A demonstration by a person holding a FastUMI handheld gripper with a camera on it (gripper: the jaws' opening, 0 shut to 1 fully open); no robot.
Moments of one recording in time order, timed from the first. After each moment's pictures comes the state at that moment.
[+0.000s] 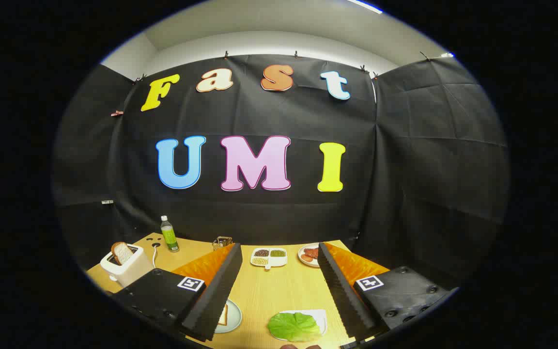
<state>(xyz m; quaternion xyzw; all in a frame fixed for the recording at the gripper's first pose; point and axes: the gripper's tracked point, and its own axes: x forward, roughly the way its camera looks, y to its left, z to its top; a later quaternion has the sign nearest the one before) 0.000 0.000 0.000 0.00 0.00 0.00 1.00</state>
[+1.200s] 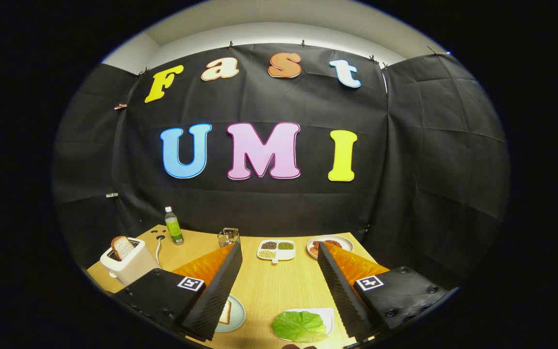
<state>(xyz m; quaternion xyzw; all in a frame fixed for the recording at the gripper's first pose) 0.026 0.014 -0.019 -0.01 0.04 0.03 1.00</state>
